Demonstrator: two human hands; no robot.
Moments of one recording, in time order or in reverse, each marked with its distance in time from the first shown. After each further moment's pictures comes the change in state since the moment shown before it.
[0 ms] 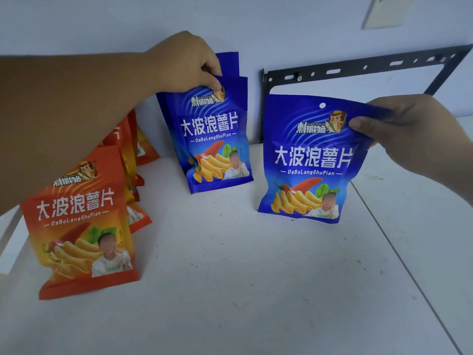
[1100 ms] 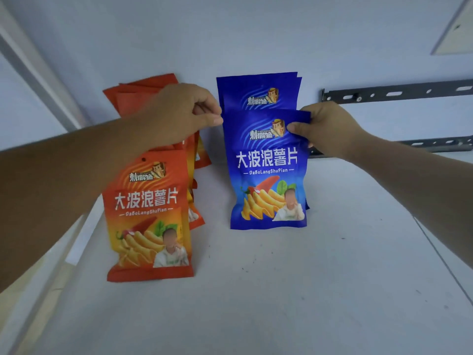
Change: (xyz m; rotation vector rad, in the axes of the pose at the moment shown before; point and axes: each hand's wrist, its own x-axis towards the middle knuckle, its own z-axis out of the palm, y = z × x) left_hand -0.132 -0.051 0.005 -0.263 0.241 -0.183; right_hand 0.079 -0.115 0.134 0.105 -0.251 -0.098
